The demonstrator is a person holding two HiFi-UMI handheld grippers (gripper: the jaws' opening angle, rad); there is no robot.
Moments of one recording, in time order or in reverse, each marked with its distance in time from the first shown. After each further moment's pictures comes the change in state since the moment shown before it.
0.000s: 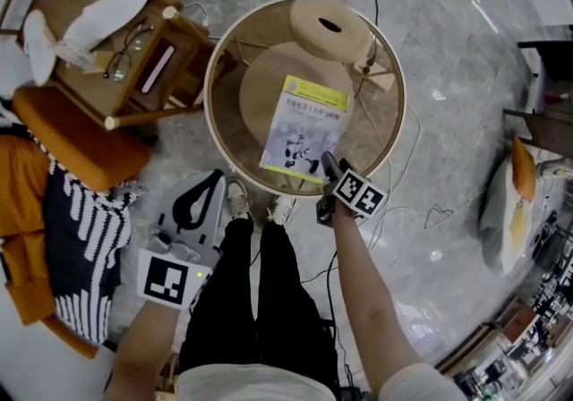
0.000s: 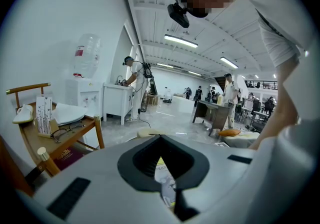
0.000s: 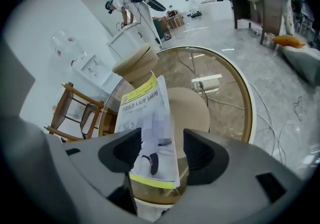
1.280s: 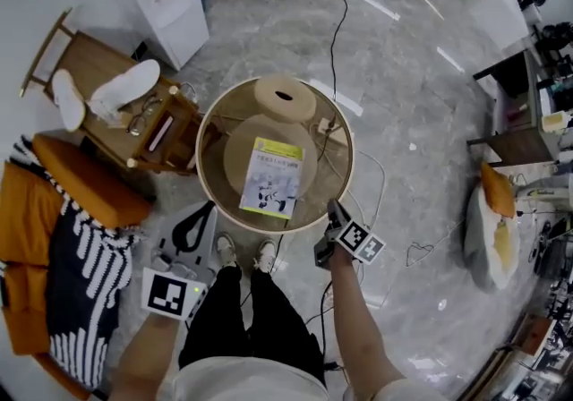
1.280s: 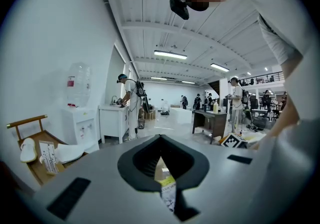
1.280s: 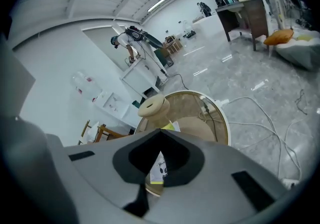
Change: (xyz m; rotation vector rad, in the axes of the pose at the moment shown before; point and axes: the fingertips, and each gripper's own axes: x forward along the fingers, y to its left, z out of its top) left arm -0.050 -0.077 0.125 0.124 -0.162 -0.004; right arm -0.184 0.020 0.092 0.118 -0.256 0.157
